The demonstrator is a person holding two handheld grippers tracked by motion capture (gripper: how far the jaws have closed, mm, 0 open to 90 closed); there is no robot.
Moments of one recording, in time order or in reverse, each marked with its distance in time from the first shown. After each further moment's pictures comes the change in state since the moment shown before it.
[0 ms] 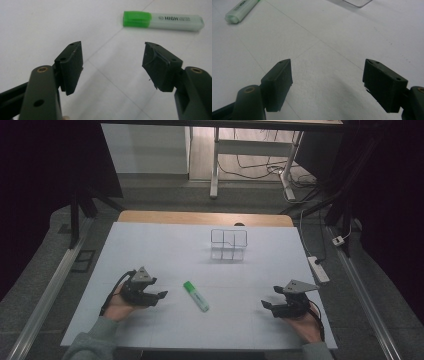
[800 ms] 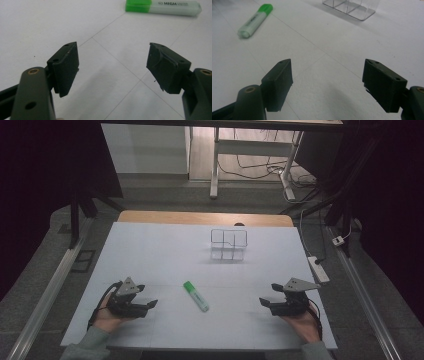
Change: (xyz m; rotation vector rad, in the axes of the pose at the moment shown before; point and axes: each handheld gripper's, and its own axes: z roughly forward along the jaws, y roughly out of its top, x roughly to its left) left arm -0.006 -0.031 -0.019 -0.040 0.041 -0.019; right arm 0.005 0.011 -0.003 -0.063 0.030 0.022
